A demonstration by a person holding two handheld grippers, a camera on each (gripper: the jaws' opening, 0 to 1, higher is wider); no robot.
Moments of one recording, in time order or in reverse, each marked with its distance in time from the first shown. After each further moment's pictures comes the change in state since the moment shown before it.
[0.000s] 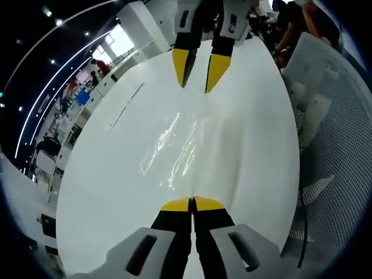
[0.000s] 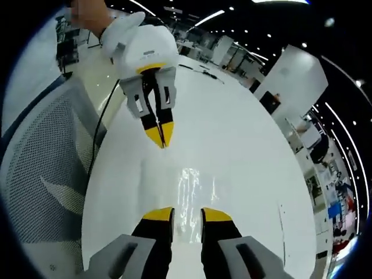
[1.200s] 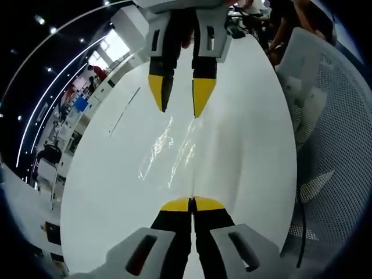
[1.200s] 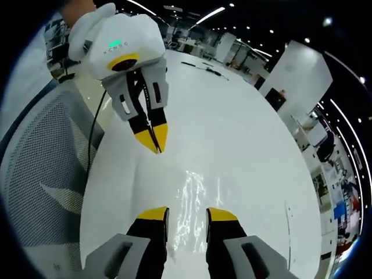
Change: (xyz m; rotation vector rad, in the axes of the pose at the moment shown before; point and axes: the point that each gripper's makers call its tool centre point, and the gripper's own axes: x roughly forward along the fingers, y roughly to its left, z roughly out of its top) left arm -0.005 -0.005 0.005 0.051 -0.007 0.001; right arm 0.027 0.008 0.003 -0.015 0.031 0.064
